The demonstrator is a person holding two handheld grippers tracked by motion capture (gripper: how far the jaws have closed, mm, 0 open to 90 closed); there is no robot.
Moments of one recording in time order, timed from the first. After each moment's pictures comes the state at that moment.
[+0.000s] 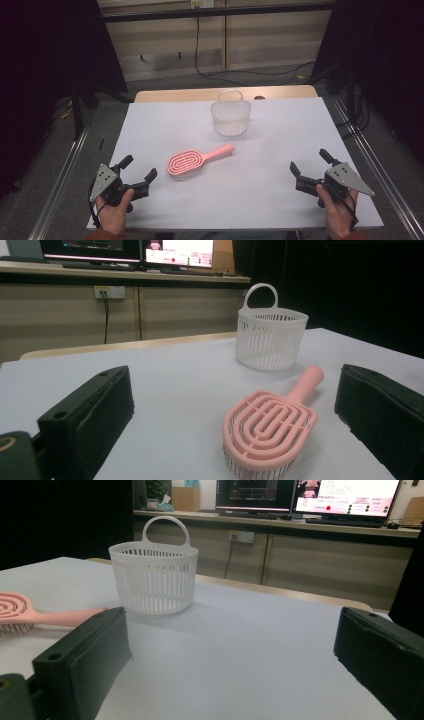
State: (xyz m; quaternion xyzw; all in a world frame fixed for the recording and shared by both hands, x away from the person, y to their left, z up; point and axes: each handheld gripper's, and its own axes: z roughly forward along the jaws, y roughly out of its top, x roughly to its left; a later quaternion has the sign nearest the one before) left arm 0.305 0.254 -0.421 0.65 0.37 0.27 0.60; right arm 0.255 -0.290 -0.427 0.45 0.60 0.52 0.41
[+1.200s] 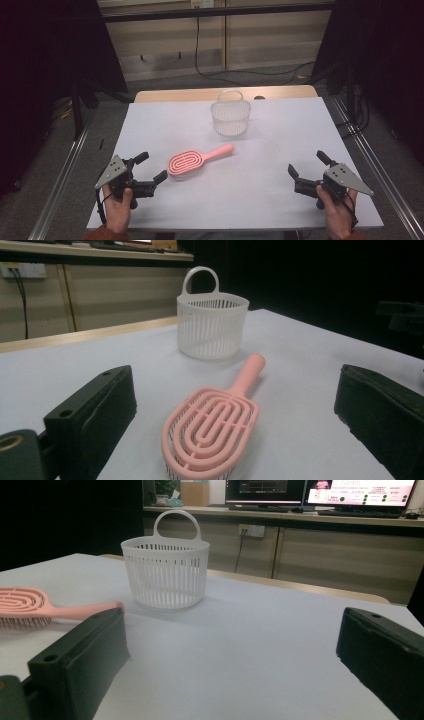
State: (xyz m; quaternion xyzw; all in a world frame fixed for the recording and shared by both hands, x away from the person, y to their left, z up) left arm 0.320 0.235 -0.407 0.72 0.30 0.17 0.61; right arm 0.254 -0.289 -0.429 0.45 0.61 0.53 0.39
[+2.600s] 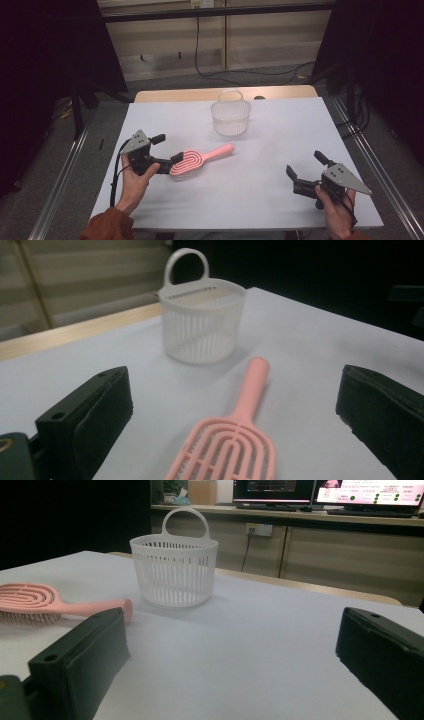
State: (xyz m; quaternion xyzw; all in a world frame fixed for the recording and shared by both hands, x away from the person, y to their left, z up) left arm 0.382 0.193 -0.389 0.77 0.27 0.13 0.57; right arm 0.255 -0.286 -0.430 0.44 0.62 0.53 0.38
